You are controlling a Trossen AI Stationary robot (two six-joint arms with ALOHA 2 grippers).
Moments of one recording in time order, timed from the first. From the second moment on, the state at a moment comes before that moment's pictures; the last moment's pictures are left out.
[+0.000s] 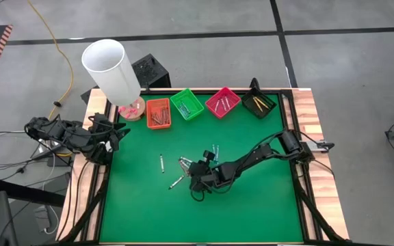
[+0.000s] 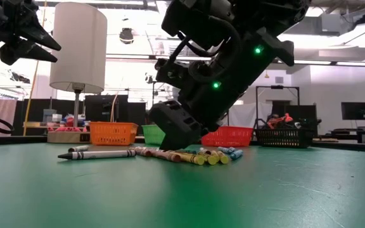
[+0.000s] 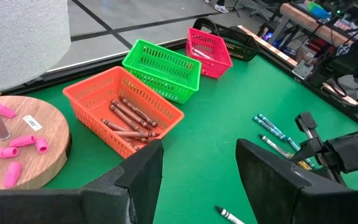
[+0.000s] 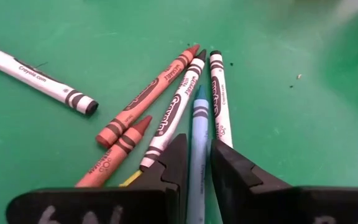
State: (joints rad) left arm -0.35 0.17 0.57 -0.88 -0.82 -0.77; right arm 0.30 2.08 1.28 -0.11 0.67 0.42
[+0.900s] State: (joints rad) left arm -0.35 0.17 0.57 -0.88 -0.82 -0.77; right arm 0.28 2.07 1.29 -0.13 0.57 0.48
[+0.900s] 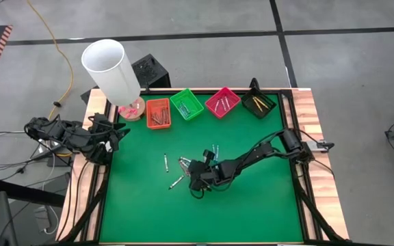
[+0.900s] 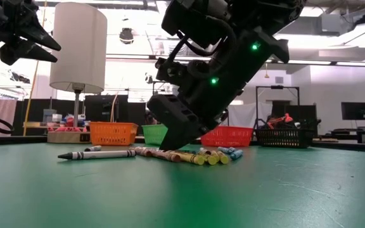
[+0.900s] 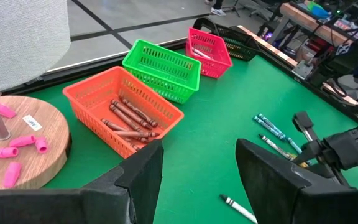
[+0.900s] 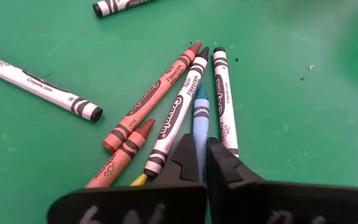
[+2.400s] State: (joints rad) left arm -0.35 0.17 0.57 -0.88 -0.83 -0.77; right arm -0.09 1.46 1.29 -0.43 0.62 0.15
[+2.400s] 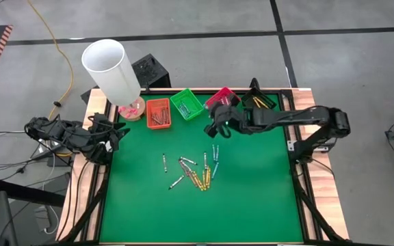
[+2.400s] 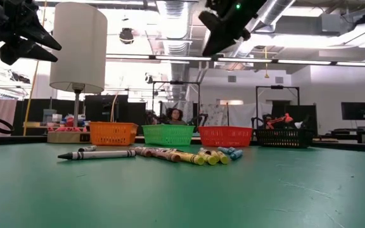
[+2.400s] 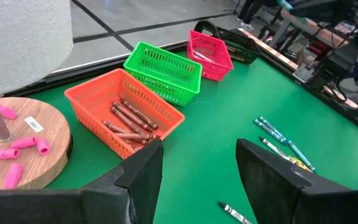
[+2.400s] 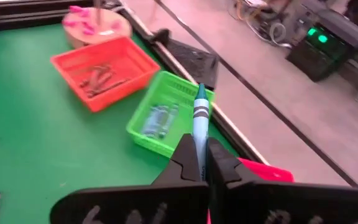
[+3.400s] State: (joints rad) left arm -0.35 0.17 0.57 -0.88 -0.93 -0.80; right arm -0.36 1.84 1.28 0.22 0.22 0.09
